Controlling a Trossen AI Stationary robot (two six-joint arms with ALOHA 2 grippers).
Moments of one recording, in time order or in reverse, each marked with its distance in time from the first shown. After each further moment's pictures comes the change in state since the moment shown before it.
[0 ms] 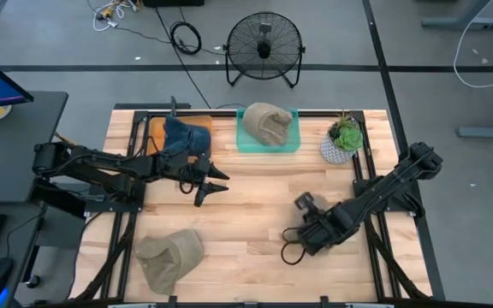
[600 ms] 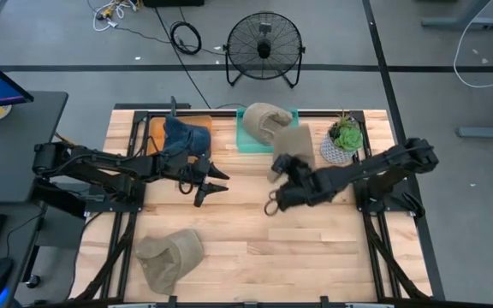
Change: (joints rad) left arm 0.000 0.000 0.000 0.000 0.000 0.050; right arm -0.338 0.000 0.062 0.092 0.706 -0.992
